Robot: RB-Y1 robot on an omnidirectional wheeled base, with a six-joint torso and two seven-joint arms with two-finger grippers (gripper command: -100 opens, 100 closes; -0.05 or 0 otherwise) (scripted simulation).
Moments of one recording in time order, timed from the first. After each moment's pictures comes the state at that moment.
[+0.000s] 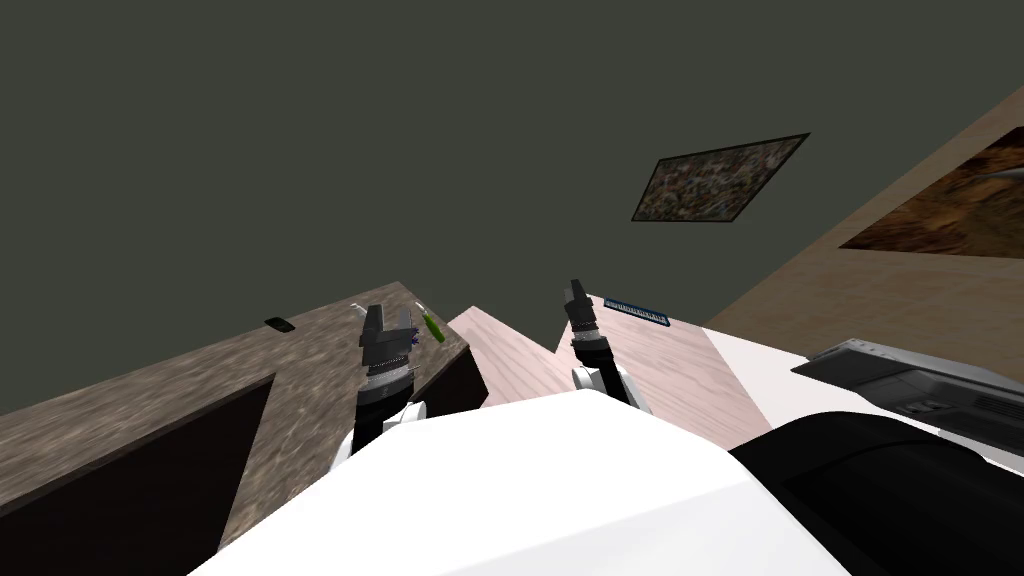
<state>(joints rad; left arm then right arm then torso) 0.52 -0.03 0.03 -2.21 -0.12 -0.60 0.12 0.45 -0.04 0.05 -2.21 0.12 -0.43 0.06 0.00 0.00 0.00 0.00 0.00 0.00</state>
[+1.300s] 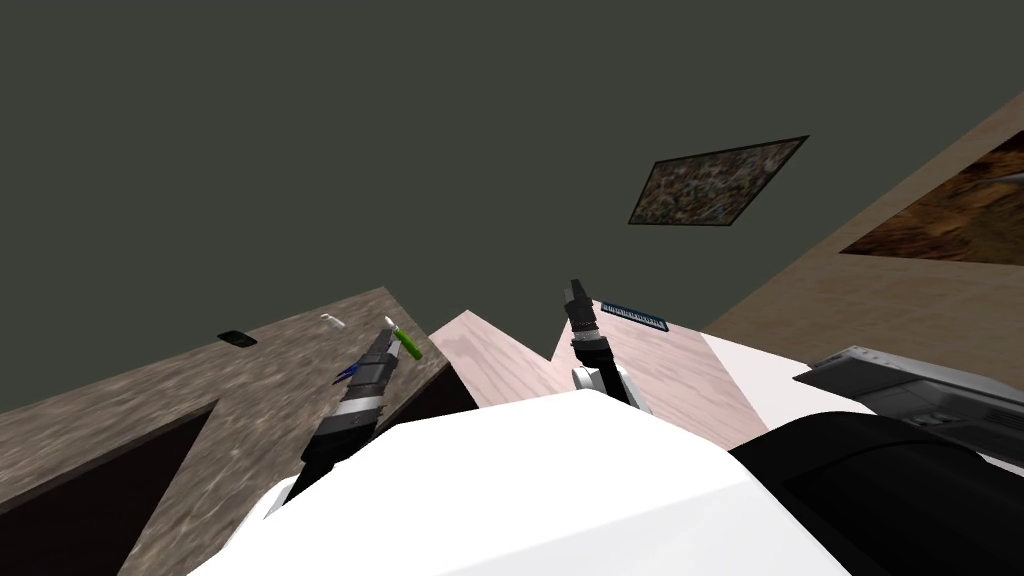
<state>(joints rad) 0.70 0.27 0.14 -2.17 -0.10 -0.39 0.08 0.45 -0.04 0.05 -2.21 0.12 -0.43 0.06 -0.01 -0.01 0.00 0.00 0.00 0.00</state>
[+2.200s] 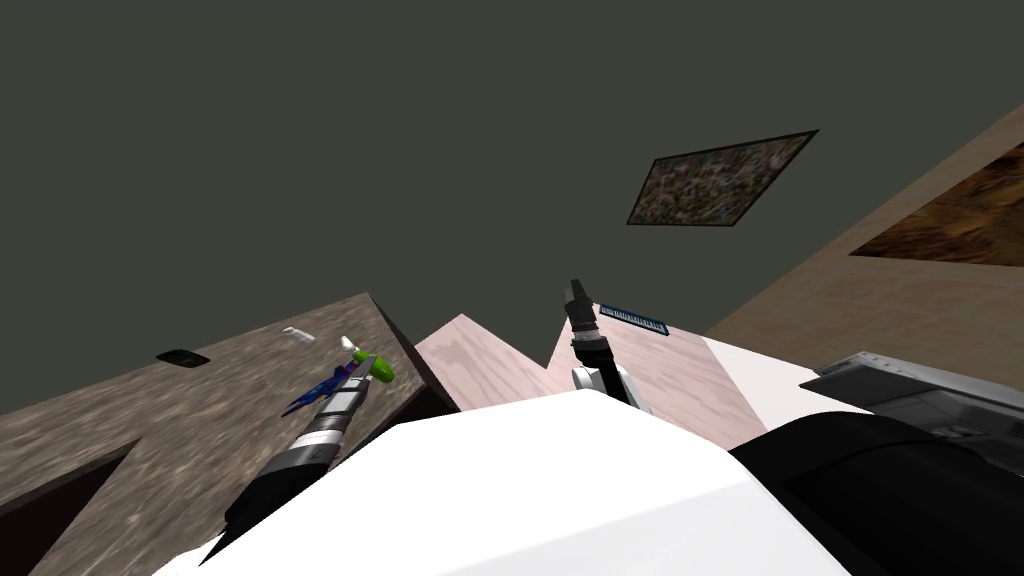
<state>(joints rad) 0.85 0.43 0.24 -2.11 -0.07 -0.20 0.05 0.45 -0.04 0.05 -2.21 0.12 -0.43 0.06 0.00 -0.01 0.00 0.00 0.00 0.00</state>
